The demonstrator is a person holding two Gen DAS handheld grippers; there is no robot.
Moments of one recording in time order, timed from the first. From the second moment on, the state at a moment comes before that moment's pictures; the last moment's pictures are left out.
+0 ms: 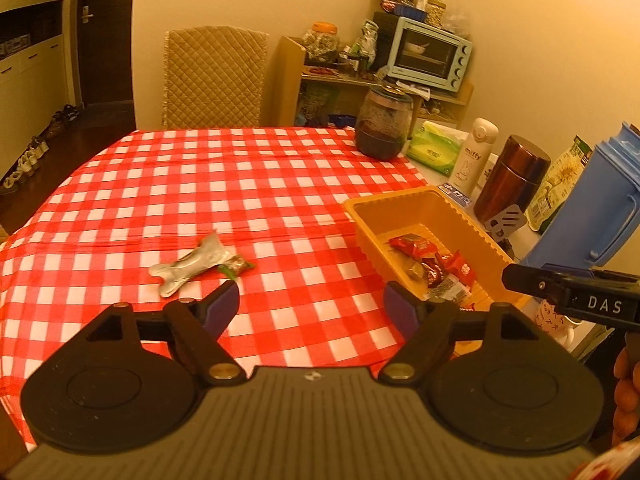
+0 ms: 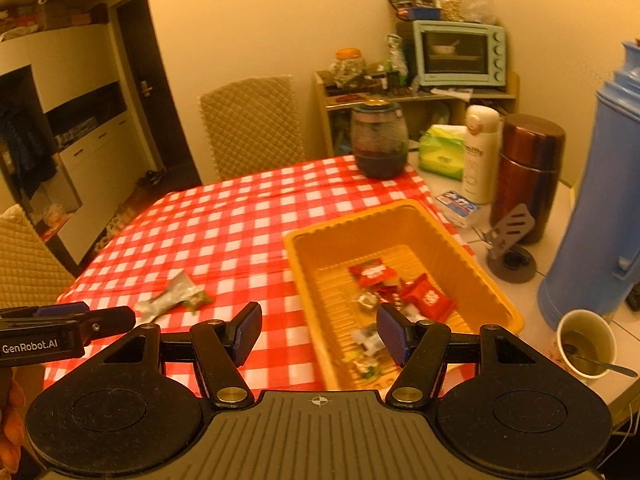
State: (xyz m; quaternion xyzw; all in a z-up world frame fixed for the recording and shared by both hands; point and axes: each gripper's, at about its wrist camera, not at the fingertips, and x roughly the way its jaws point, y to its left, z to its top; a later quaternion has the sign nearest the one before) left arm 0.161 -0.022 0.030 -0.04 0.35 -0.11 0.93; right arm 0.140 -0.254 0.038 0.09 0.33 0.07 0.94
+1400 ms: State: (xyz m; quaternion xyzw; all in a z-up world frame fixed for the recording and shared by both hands) left arm 0.238 0.065 -0.046 0.09 0.35 -0.10 0.93; right arm 0.237 -0.148 -0.042 0.04 0.36 0.19 0.91
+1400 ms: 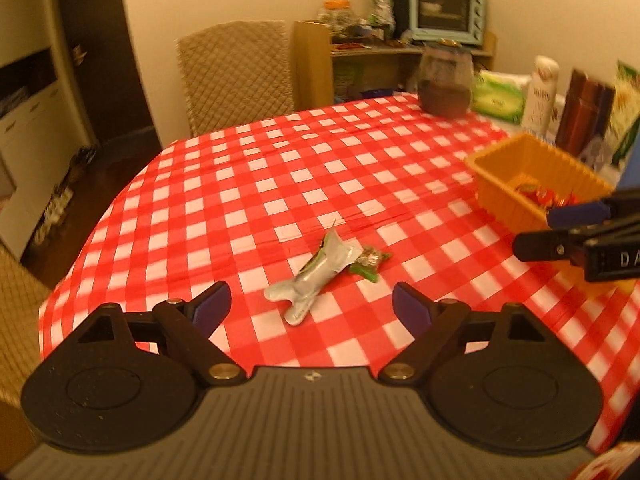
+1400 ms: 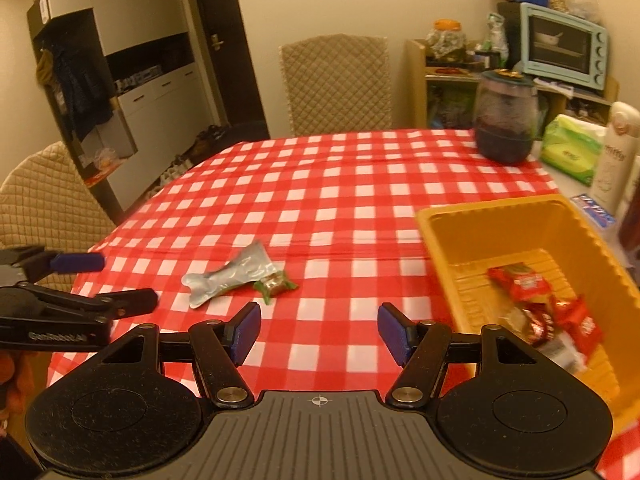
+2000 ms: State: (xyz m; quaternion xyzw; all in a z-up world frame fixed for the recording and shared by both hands) left arm 0.311 0.047 -0.119 0.20 0.35 -0.17 0.90; right arm 0.298 -0.114 -0.106 0.03 0.39 0.20 0.90
